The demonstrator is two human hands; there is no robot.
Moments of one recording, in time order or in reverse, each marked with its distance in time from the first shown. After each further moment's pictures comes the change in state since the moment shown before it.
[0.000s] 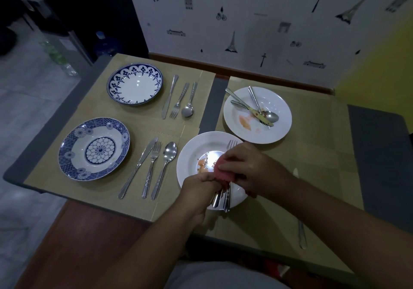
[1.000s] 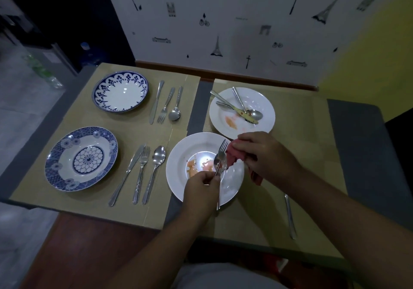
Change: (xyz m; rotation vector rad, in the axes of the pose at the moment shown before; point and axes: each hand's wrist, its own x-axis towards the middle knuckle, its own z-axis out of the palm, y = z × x) left_hand -0.018 -0.006 0.028 0.395 0.101 0.301; right_hand -0.027 0.014 -0.032 -0.102 0.193 0.280
